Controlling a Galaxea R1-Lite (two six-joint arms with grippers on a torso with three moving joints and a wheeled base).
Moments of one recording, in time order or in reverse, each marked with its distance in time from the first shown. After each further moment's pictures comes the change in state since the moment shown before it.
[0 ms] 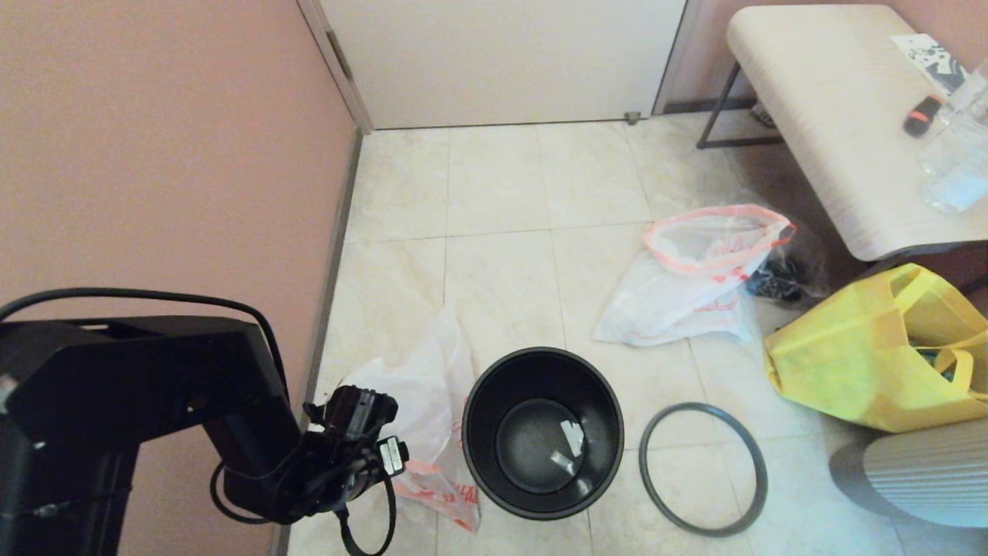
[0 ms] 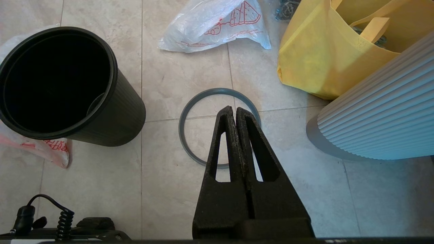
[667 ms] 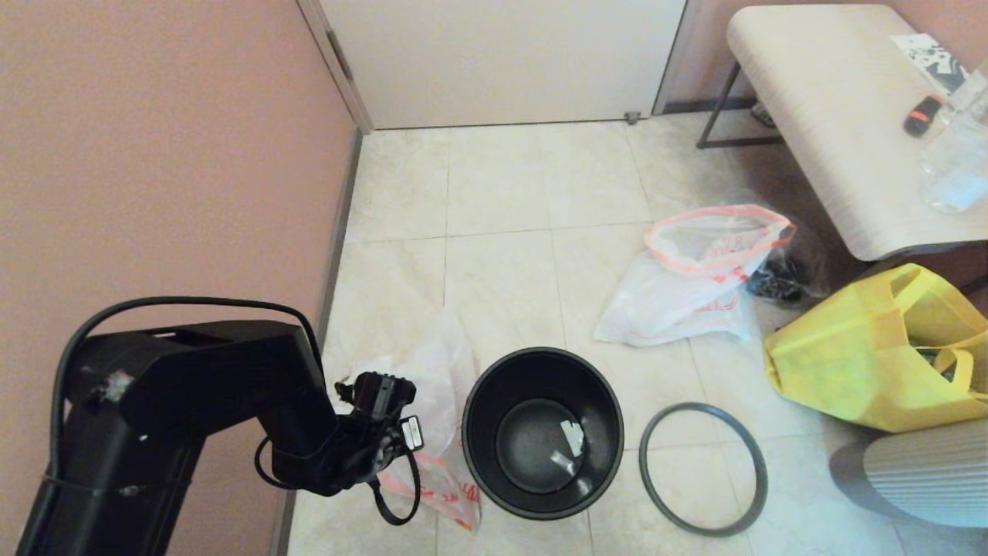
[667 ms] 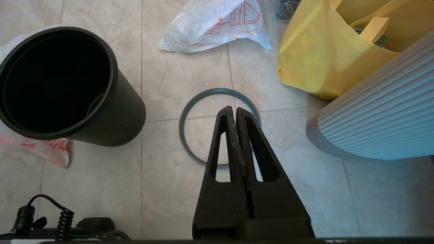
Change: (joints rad) left arm 0.013 0.147 -0.204 -0.037 0.002 0.094; right arm 0.000 0.000 0.000 0.000 0.000 0.000
